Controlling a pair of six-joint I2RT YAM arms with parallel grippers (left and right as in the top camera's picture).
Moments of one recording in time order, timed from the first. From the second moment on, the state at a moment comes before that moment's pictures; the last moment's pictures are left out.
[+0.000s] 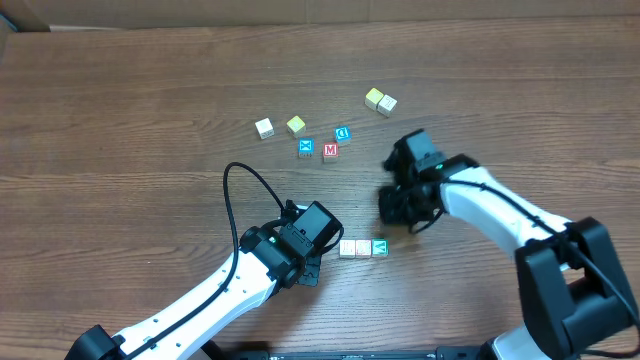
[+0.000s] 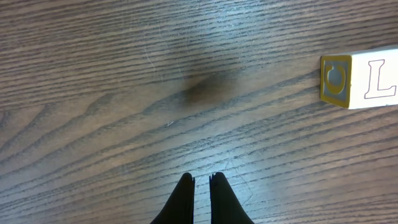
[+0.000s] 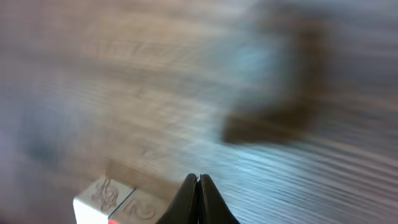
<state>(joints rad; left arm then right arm) -0.76 1.34 0.78 -0.84 -0.15 -0.60 0.39 1.73 1.02 -0.69 -0.31 0.36</state>
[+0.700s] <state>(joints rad) -0.73 1.34 0.78 -0.82 -0.15 -0.59 0.42 1.68 0.90 -0.79 -0.23 0.43</state>
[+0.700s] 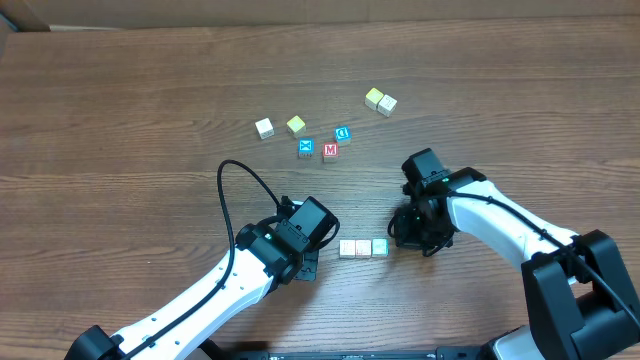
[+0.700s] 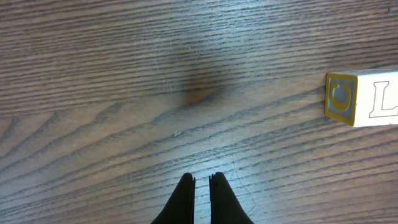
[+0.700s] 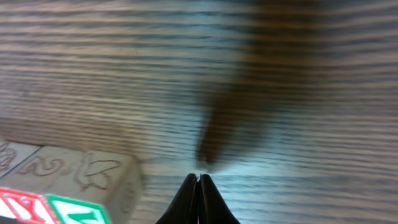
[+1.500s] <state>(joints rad) -0.73 1.34 0.78 -0.81 -0.15 -0.59 0.45 1.68 0.90 -0.75 -0.33 0.41</state>
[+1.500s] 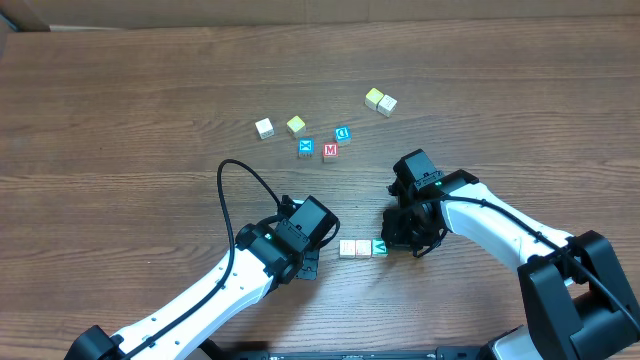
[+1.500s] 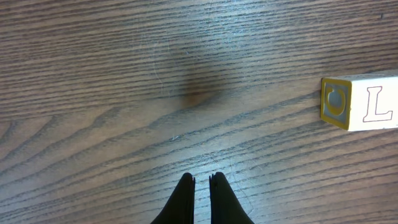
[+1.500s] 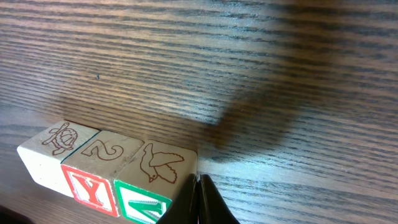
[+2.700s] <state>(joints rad) -0.73 1.52 0.78 -0.59 -0.03 -0.44 0.45 1.68 0.90 -0.75 -0.35 0.40</state>
